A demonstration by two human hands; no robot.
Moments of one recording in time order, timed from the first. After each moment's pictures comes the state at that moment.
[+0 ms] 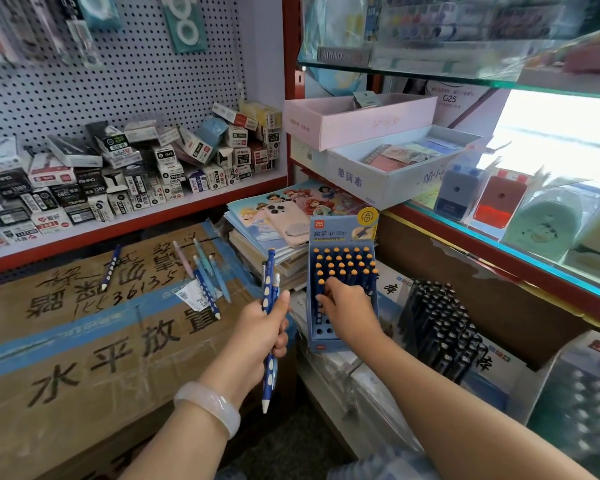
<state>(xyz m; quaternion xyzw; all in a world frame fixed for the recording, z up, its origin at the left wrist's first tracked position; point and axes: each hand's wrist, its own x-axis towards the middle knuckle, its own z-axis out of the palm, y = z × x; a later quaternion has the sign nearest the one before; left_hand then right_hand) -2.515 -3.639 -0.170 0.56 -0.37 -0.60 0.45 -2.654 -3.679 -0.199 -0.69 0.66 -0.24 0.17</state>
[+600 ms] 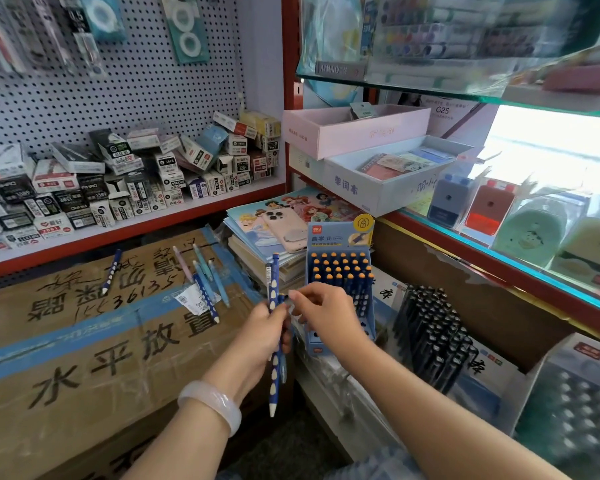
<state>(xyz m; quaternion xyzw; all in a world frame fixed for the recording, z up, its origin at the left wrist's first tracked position) -2.520 -3.643 -0.175 0.55 -0.41 -0.58 0.44 -2.629 -3.650 -0.170 -0.60 0.58 -0.40 0.37</state>
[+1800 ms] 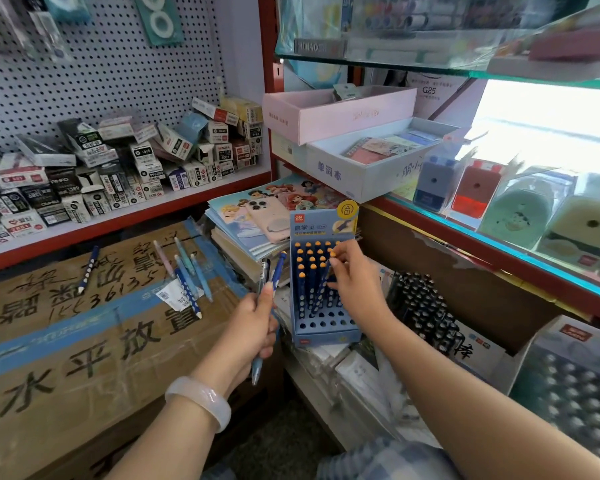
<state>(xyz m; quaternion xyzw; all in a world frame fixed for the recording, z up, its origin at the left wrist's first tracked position) -2.523 -3.644 -0.179 0.56 -0.43 -0.58 0.40 -2.686 -3.677 -0.176 -0.61 0.60 -0.46 0.25</state>
